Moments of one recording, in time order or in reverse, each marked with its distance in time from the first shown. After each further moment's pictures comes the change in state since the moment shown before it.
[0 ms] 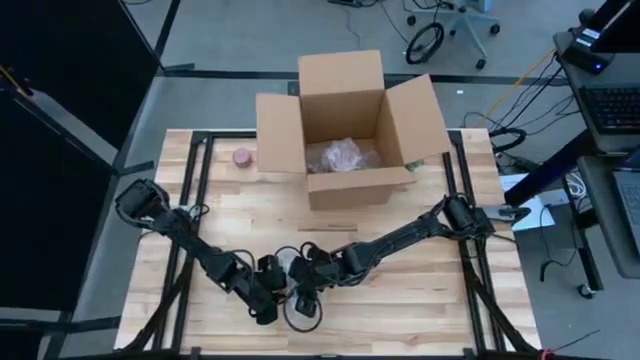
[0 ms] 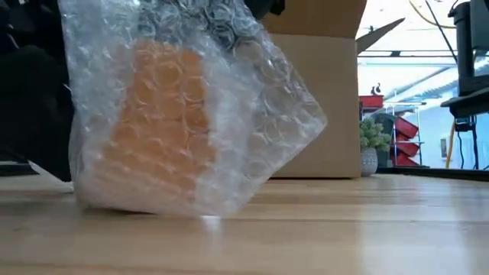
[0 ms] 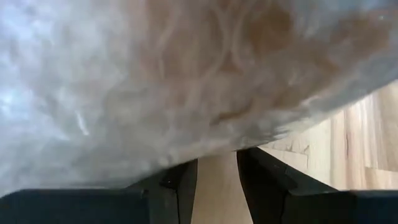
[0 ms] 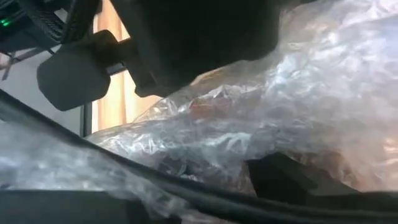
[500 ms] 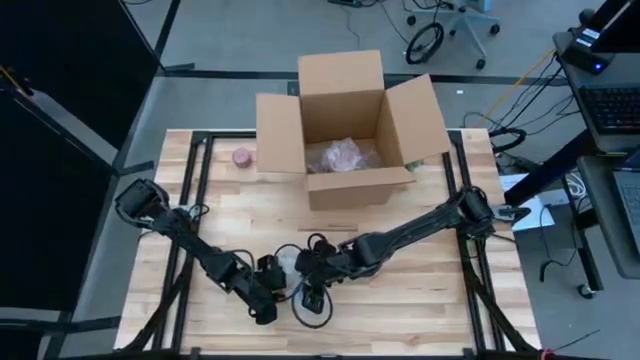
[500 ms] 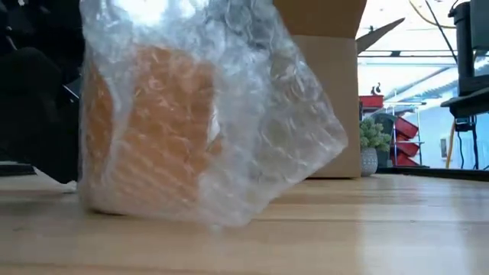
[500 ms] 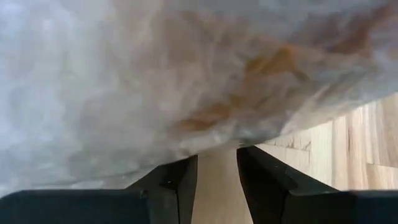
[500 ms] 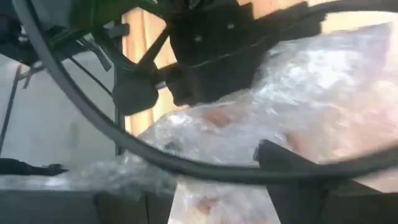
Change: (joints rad) left arm 0.001 -0.001 0.000 -0.013 0.008 0.002; right arm 0.000 -0.136 0.001 -0.119 -0.008 0.011
